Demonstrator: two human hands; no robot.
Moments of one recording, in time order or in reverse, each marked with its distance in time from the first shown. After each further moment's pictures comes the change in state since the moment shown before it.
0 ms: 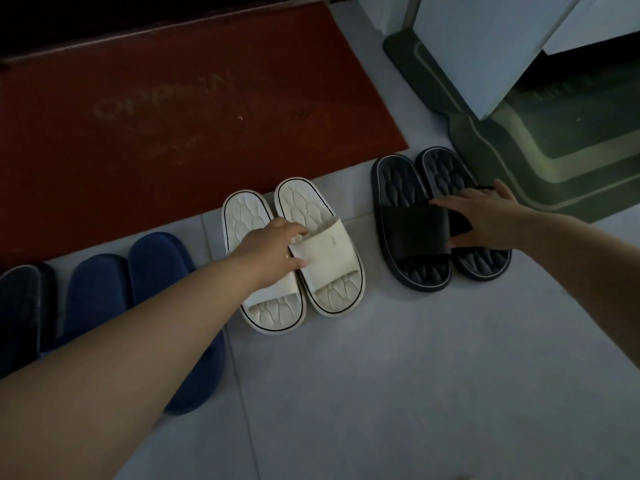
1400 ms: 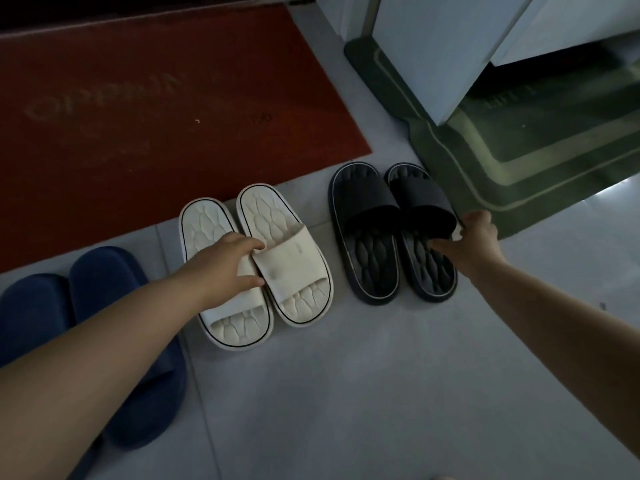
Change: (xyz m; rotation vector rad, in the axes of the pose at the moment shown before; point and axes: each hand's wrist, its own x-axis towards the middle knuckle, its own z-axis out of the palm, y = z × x) left_hand 0.001 -0.022 0.006 -0.053 -0.013 0.017; right_hand -0.037 -0.014 0.035 0.965 0.333 0.752
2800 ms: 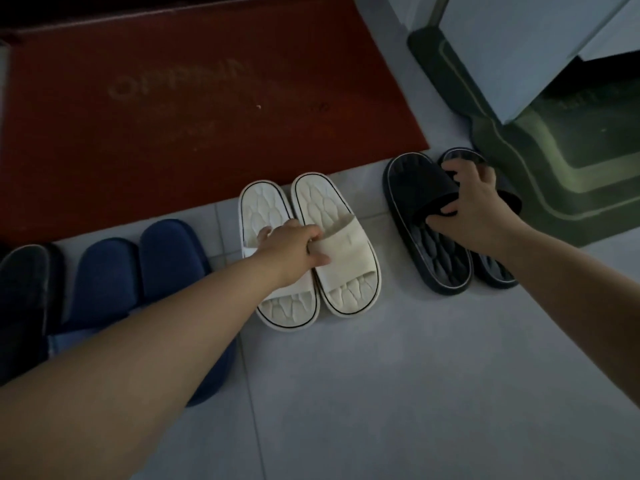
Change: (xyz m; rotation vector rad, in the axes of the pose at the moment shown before) left_hand 0.008 0.013 0.009 0.021 -0.030 -0.096; right_hand -0.036 -0.089 0.015 -0.181 -0.228 -0.570
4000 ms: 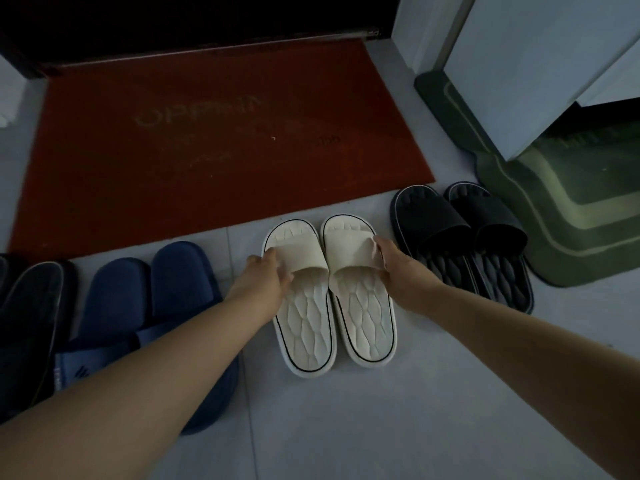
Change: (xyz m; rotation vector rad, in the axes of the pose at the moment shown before) left_hand -0.028 -0.020 -0.004 -0.151 0.185 -0.304; right_hand 0.005 -0.015 0.091 -0.123 -0.266 -0.135
